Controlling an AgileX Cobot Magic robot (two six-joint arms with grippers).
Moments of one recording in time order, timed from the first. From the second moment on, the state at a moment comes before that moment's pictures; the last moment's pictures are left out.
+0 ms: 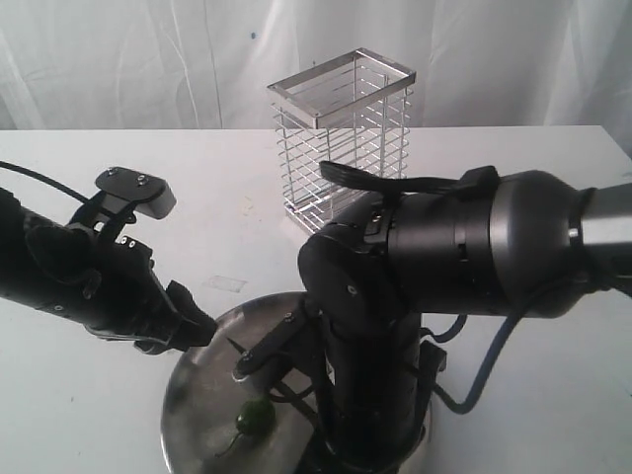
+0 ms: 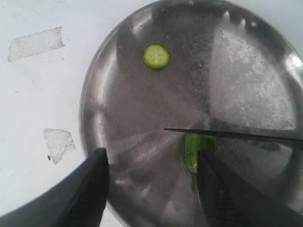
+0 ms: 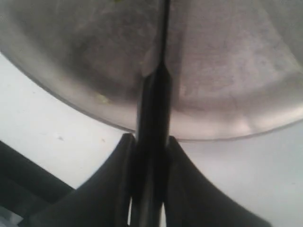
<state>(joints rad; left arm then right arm) -0.35 1.40 -0.74 -0.74 0.54 0.76 0.94 1.74 -1.06 0.07 1.07 0.06</state>
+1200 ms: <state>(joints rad) -0.35 1.40 -0.74 -0.76 0.56 0.73 0.95 1.85 -1.06 0.23 0.99 0.15</state>
